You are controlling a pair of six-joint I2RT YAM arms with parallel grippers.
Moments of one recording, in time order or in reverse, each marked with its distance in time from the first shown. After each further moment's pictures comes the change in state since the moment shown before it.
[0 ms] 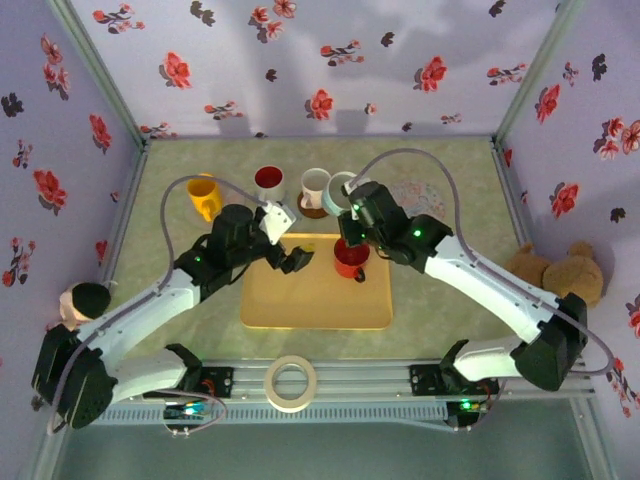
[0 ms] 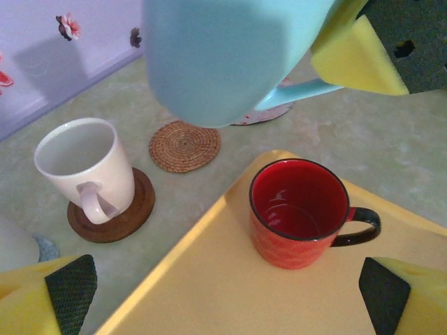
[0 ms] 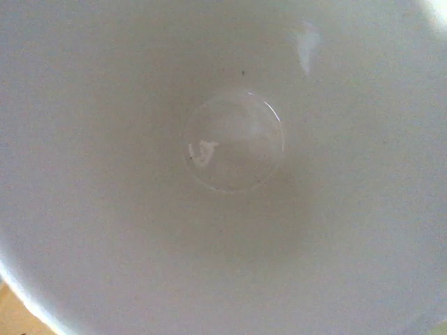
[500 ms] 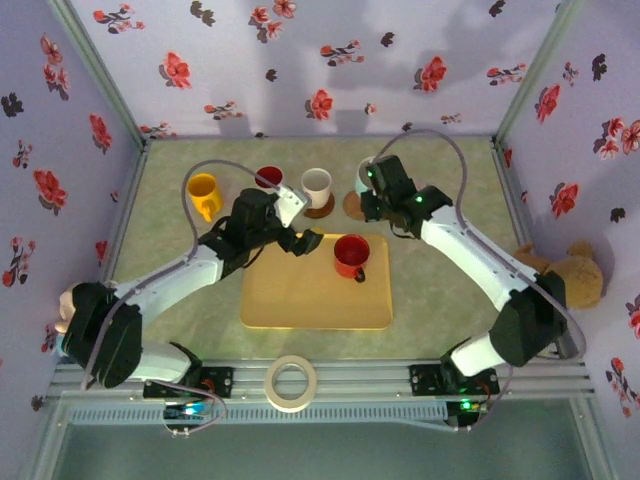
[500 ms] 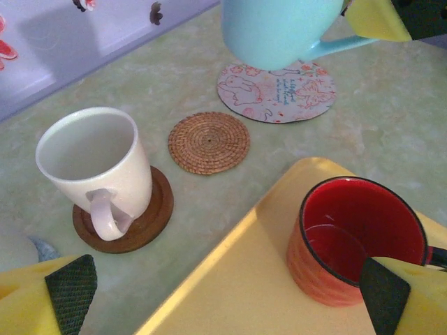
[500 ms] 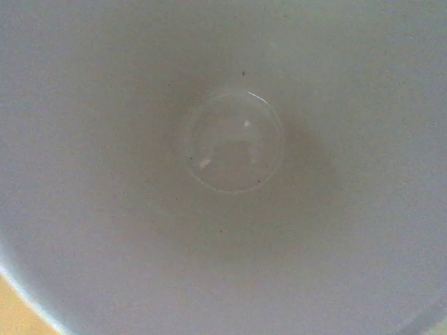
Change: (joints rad) left arm 0.040 0.240 0.101 0.094 -0.010 -0.029; right arm -0.236 0.171 0.108 -0.070 -0.006 0.001
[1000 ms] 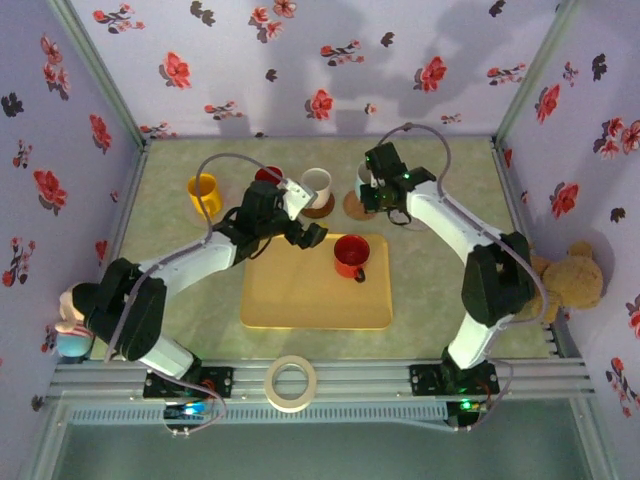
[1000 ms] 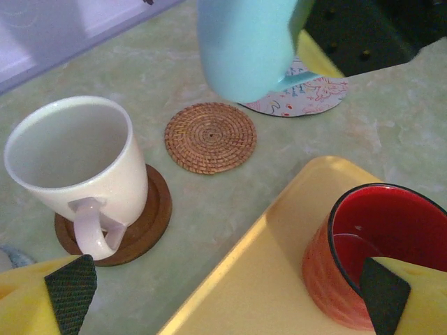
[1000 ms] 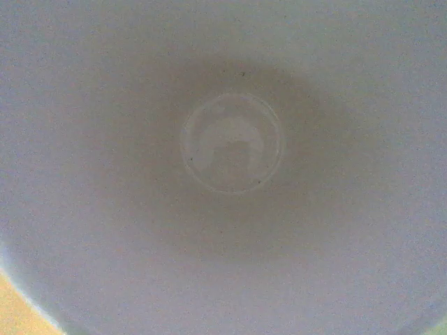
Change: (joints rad) left arm 0.027 0.154 0.070 0.038 0.054 0.000; right arm -0.110 0.262 0.126 -0.010 -0.128 -0.056
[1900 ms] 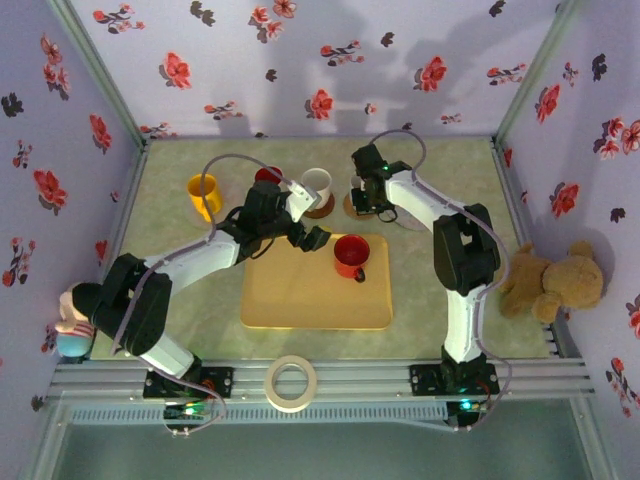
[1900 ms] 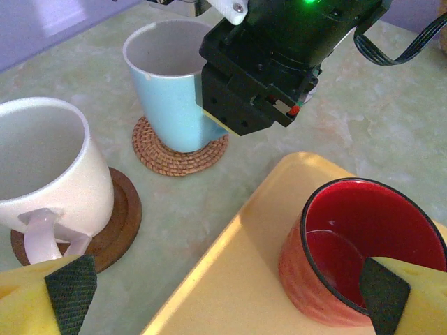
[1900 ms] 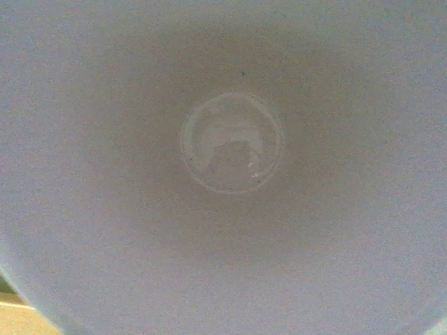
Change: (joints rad) left arm 0.000 0.028 0.008 0.007 0.081 0.012; right arm -0.008 0.268 0.153 -0.052 0.003 -0.008
